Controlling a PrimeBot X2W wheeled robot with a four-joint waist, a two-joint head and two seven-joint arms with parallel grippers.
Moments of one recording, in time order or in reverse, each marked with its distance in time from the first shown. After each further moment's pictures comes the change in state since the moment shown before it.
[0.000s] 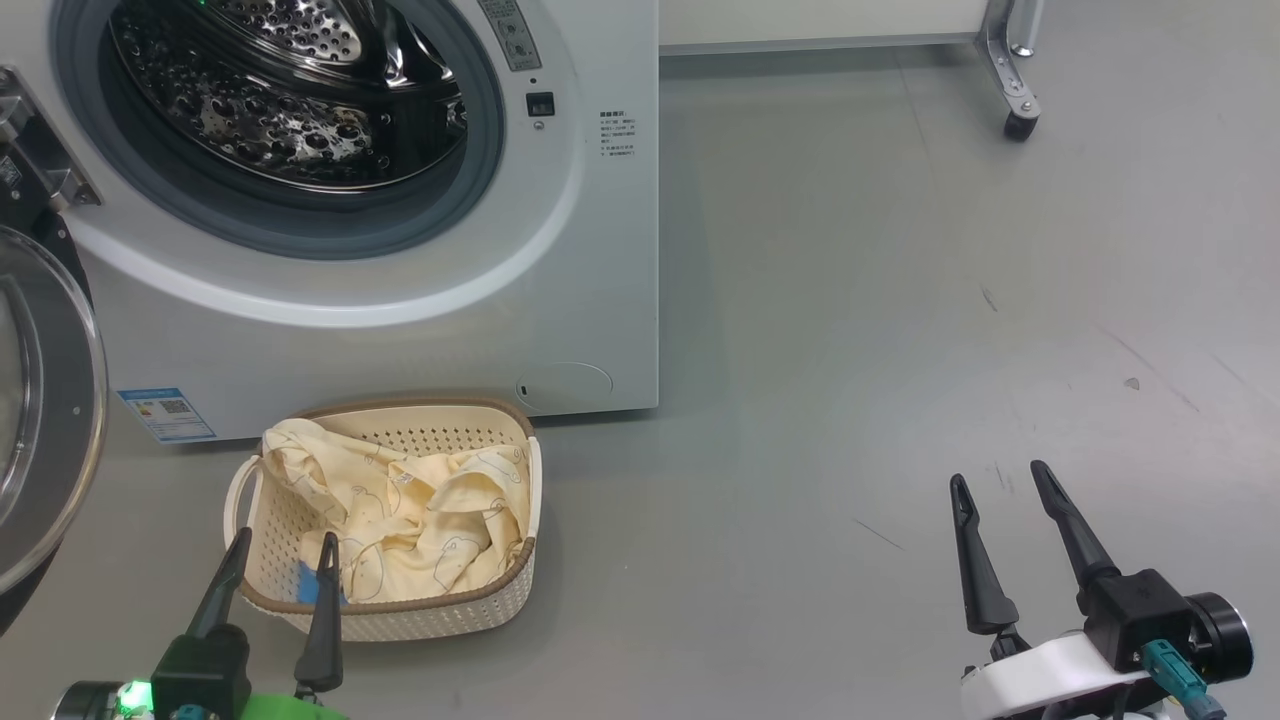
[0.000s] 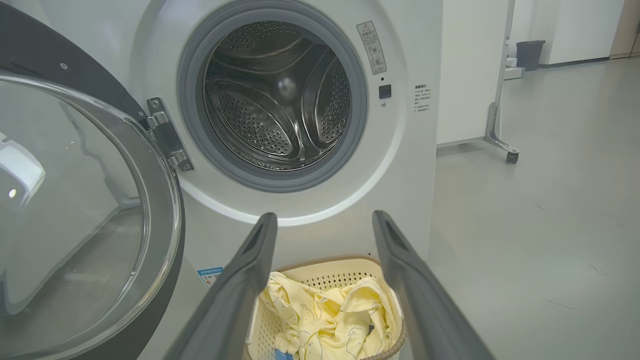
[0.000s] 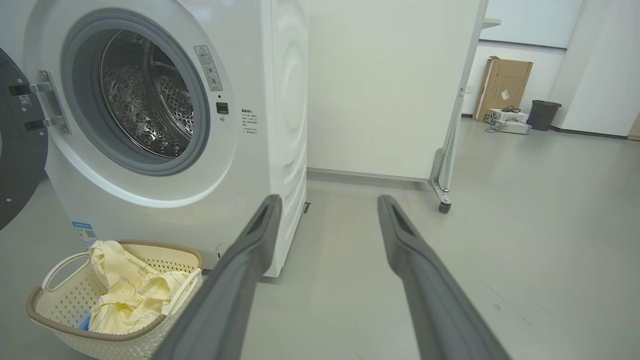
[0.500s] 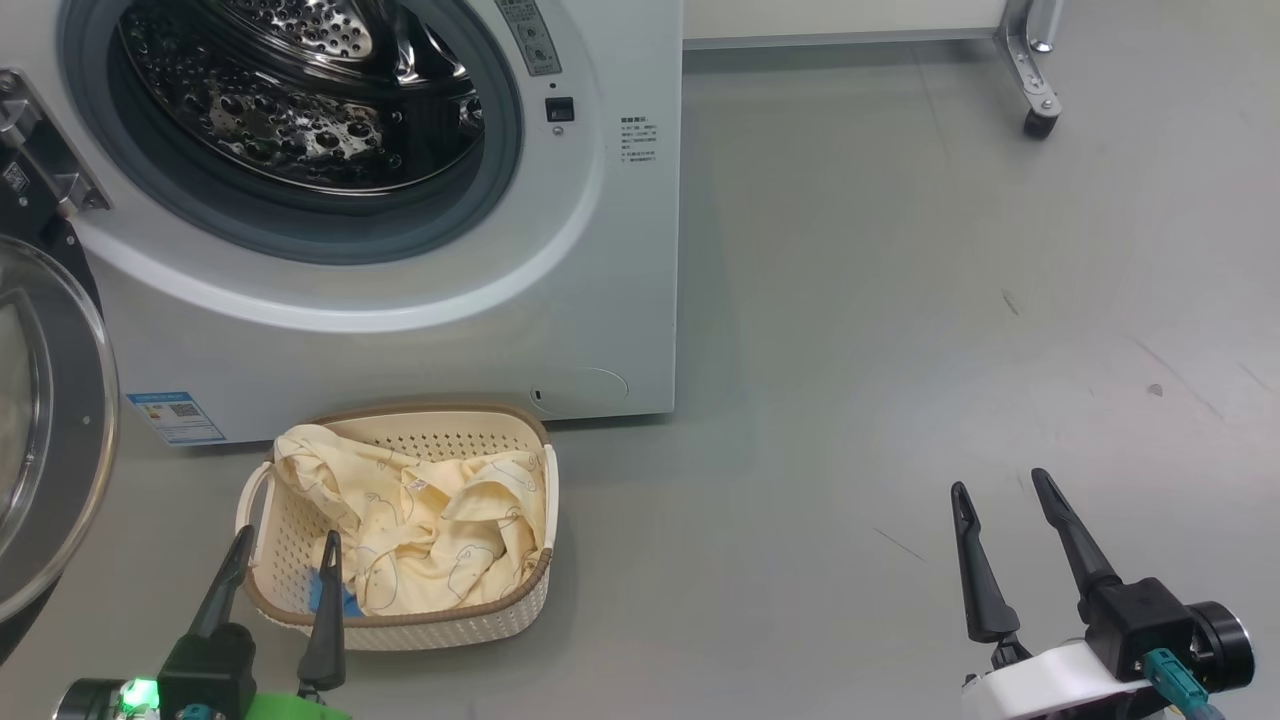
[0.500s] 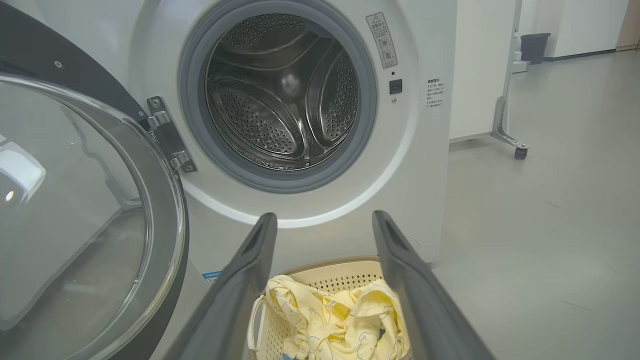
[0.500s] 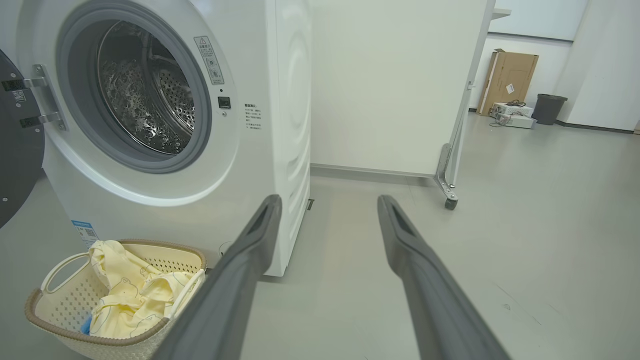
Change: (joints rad) left arm 0.000 -0.001 -0.004 -0.005 0.015 0.008 0.000; right arm 0.017 0.002 -0.001 -0.010 0.000 0.000 0.000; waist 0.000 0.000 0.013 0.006
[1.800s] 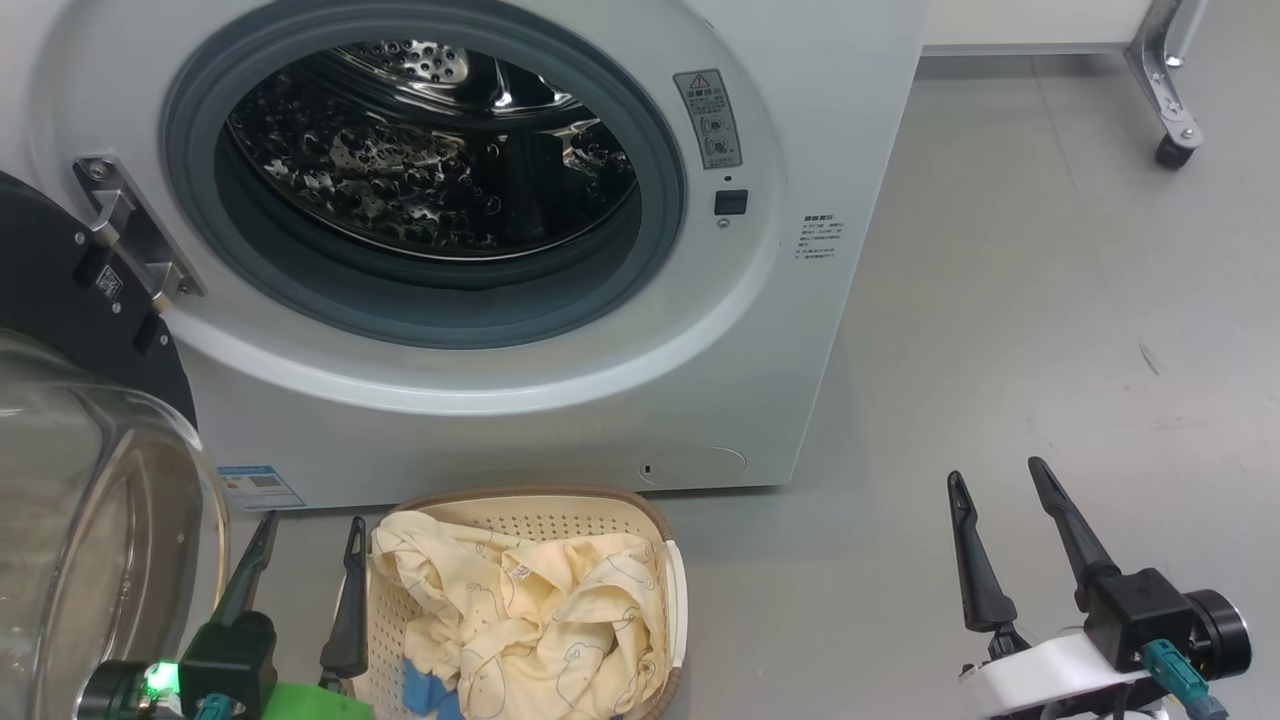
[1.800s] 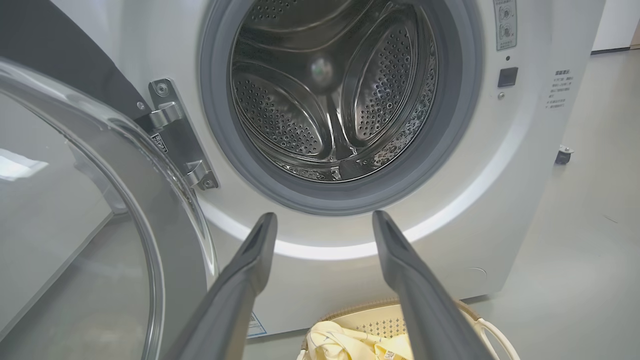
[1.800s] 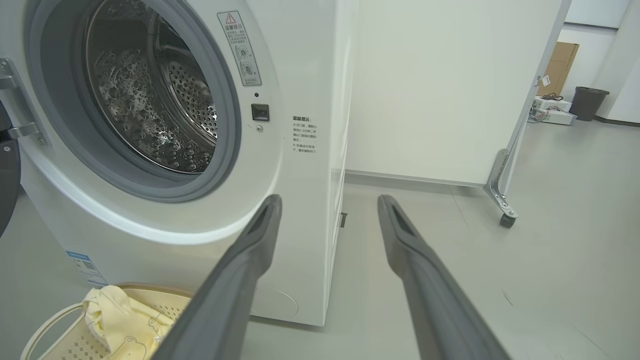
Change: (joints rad) left arm -0.016 -0.009 -0.033 -0.015 -0.009 0.002 0.000; right arm -0.011 0.003 0.001 -0.005 0.000 0.005 0.000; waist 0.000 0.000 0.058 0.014
